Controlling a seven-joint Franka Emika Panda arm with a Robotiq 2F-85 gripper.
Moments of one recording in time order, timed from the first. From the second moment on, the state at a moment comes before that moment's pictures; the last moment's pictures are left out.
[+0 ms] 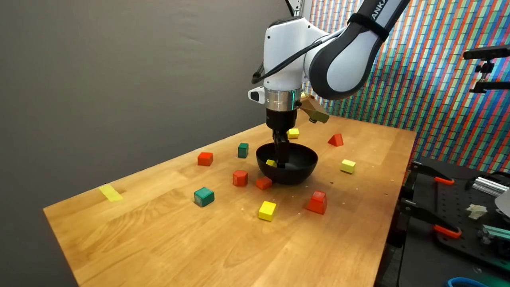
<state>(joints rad) 0.25 0.47 0.07 -2.20 -0.45 2.66 -0.03</state>
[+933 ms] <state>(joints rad) 0.26 0.55 0.06 -2.17 -0.38 2.72 -0.03</state>
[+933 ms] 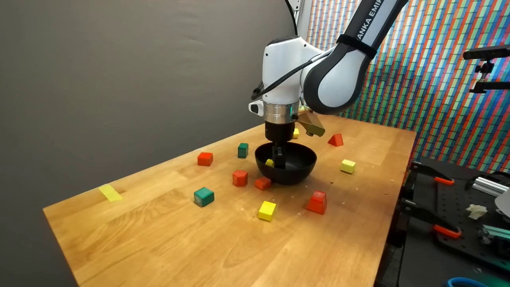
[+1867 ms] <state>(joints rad) 0.28 0.51 0.05 -2.18 -0.36 2.78 0.07</state>
